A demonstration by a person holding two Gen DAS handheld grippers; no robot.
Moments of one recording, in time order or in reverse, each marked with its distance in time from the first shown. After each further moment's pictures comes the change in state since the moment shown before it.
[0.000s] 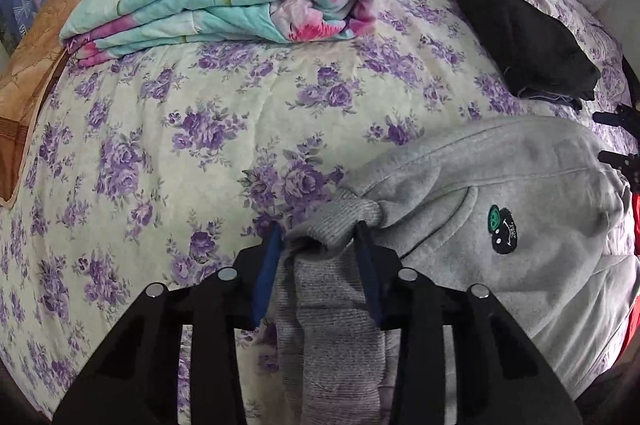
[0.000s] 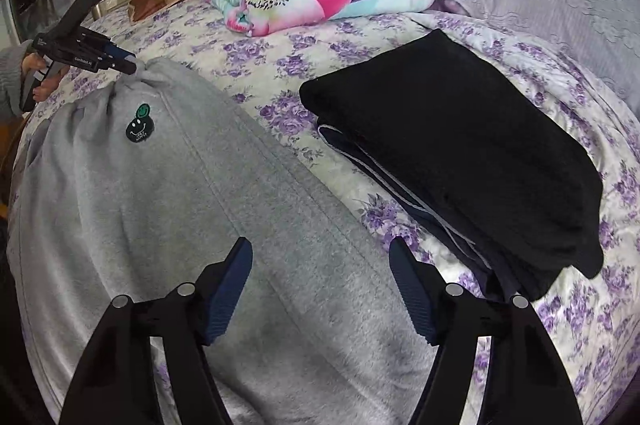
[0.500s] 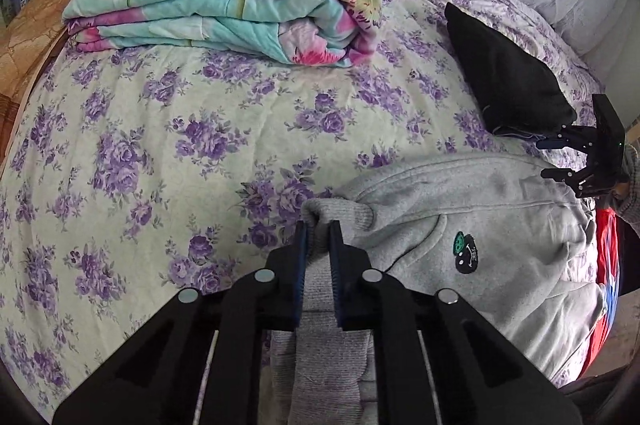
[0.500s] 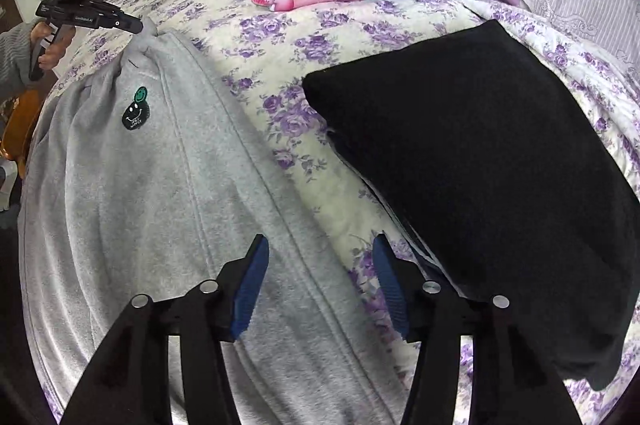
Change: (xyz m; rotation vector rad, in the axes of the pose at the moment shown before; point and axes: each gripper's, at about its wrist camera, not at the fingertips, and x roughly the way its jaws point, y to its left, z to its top) left arm -0.020 0.014 0.010 -0.101 -0.026 -0.106; right arm 0.048 -0.032 0.027 -0.066 0.130 0.183
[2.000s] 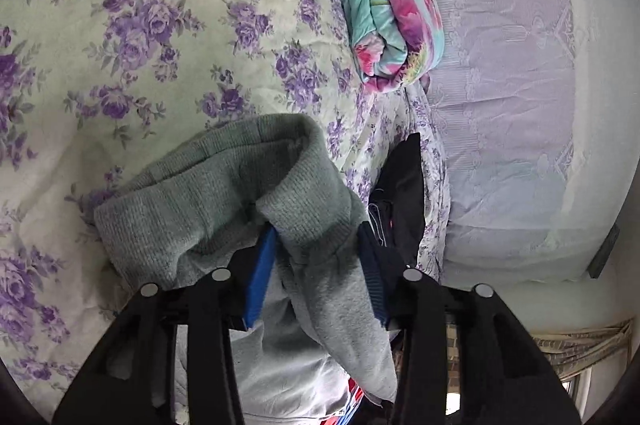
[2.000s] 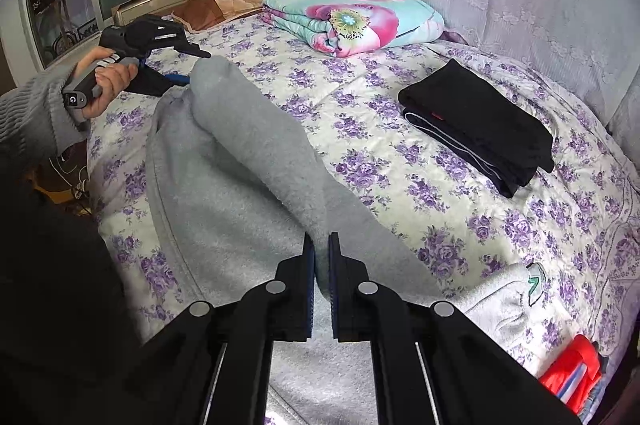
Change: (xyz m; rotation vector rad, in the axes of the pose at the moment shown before) left arm -0.044 0.035 -0.158 -0.958 -0.149 -0.593; right arm -0.155 0.265 -0.130 0.124 -0.210 -0.260
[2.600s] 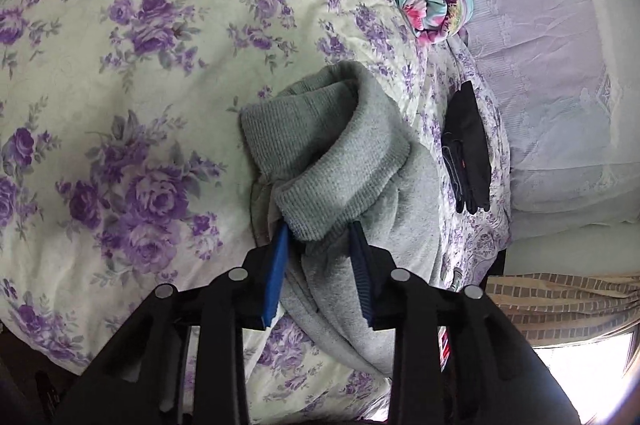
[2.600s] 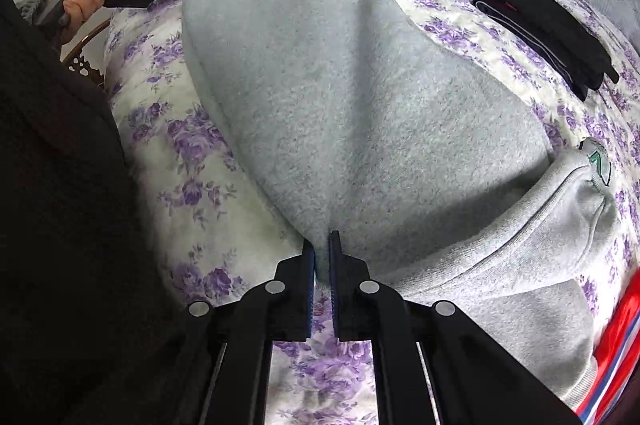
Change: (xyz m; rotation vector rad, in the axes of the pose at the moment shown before) left arm -0.044 0.053 -0.045 0.147 0.073 0.230; right arm 0.062 0.076 -0.089 0.017 0.249 0.095
